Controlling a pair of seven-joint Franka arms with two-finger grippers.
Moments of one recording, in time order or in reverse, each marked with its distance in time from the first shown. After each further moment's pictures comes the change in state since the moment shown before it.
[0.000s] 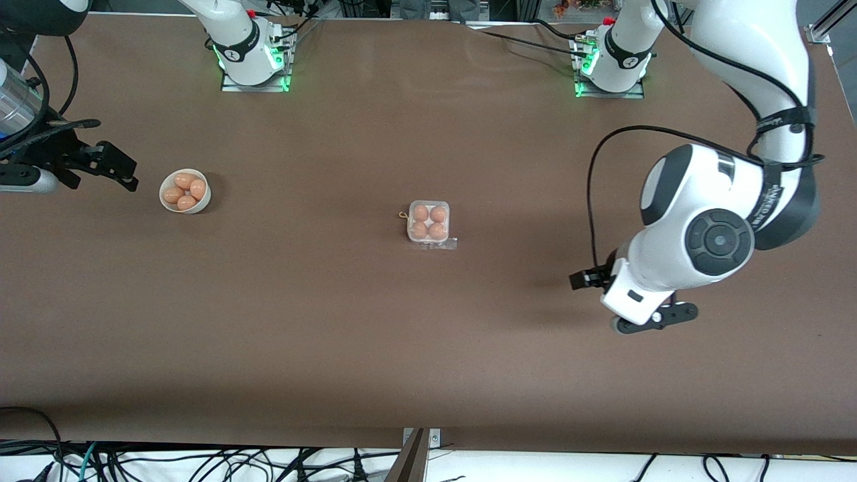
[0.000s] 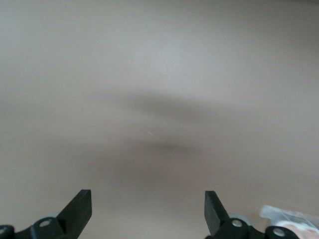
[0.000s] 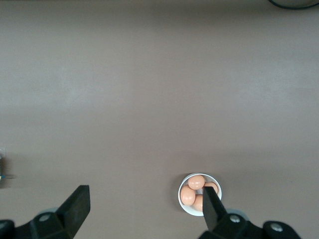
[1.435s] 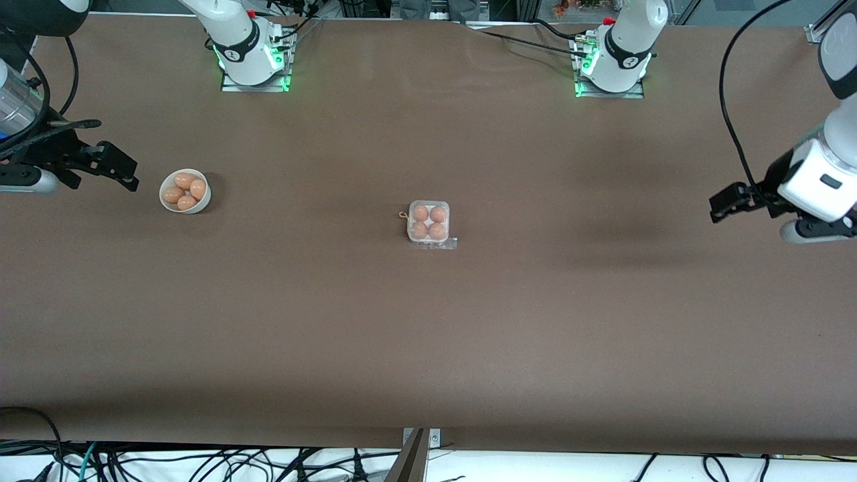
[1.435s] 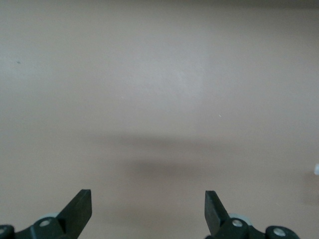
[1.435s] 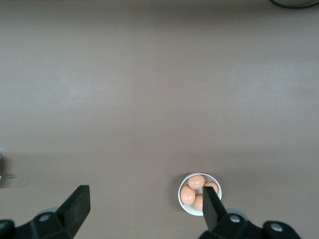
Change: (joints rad) left arm 0.234 -0.576 0.014 -0.535 -0.045 0.084 0.350; right arm 0.000 0.000 0.000 -0.001 0.000 0.000 0.000
